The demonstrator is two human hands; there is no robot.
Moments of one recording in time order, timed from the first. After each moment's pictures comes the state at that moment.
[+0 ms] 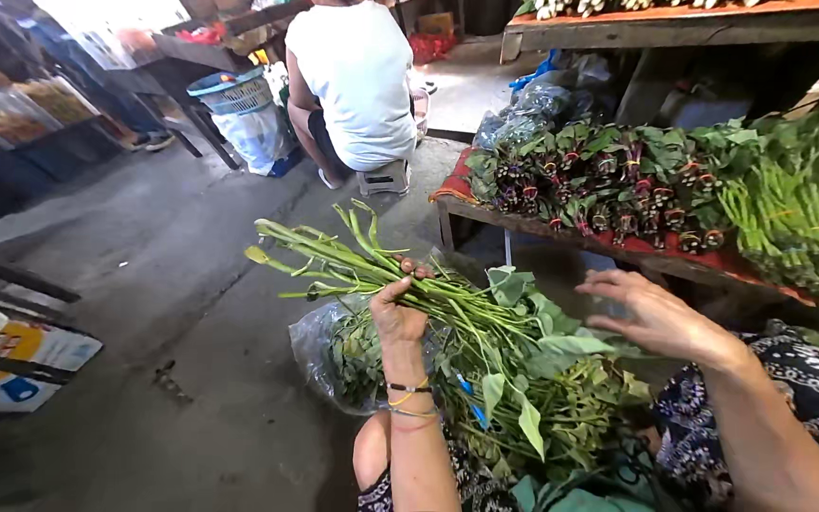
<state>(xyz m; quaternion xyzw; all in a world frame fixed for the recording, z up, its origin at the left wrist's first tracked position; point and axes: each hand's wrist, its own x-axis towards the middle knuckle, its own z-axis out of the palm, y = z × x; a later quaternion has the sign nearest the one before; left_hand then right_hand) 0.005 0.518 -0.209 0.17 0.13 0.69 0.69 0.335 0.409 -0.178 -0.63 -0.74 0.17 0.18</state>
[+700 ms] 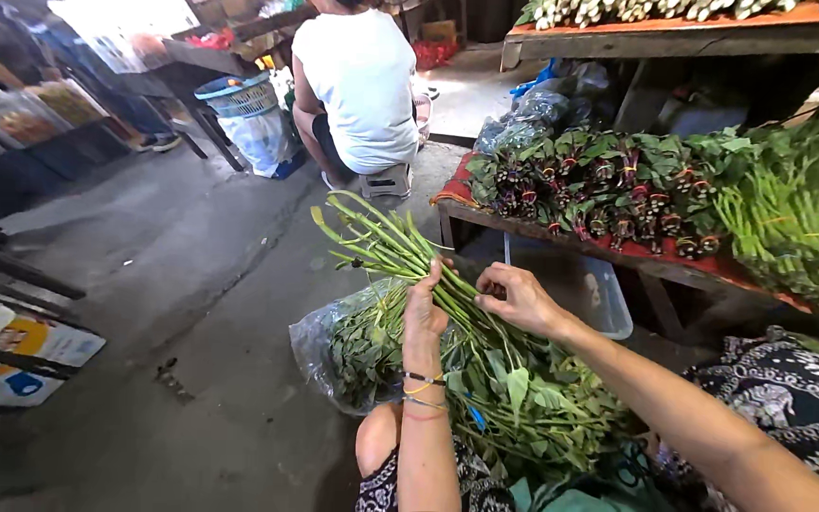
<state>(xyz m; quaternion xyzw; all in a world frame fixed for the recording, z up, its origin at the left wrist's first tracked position) 0.042 0.522 -0.211 0.19 0.33 0.60 0.70 0.214 0.480 -0.194 -0.54 -0.75 0.24 0.30</state>
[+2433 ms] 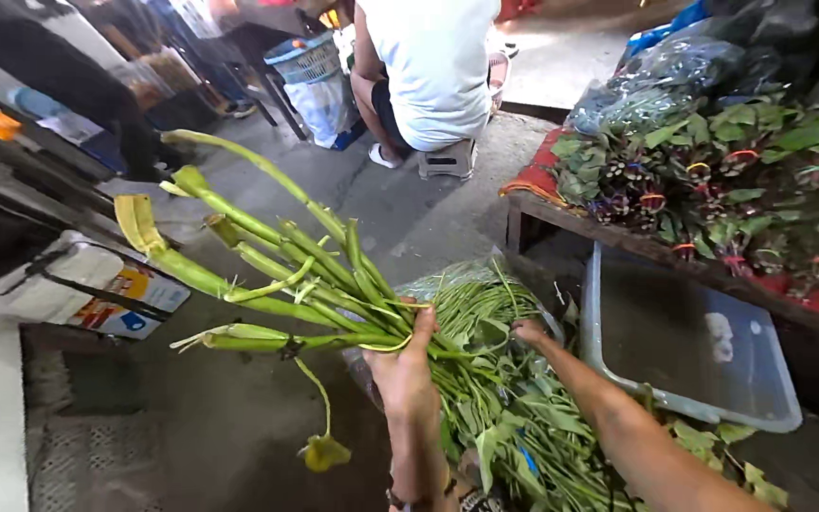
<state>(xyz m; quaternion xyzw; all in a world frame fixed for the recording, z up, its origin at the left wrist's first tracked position) -0.030 0.525 -0.179 0.28 0.49 0.74 0.37 0.189 0.673 -0.542 -0.70 -0.49 0.51 0.09</state>
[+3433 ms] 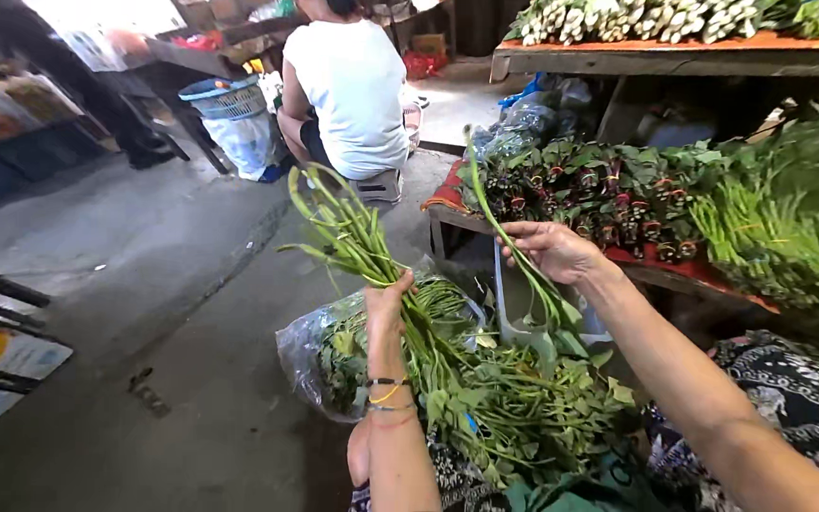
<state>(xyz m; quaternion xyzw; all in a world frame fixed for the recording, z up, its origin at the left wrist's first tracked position) 0.001 0.528 -0.190 0.30 0.52 0.56 0.57 0.276 0.513 -0.153 -0.44 -0.45 0.60 0.50</state>
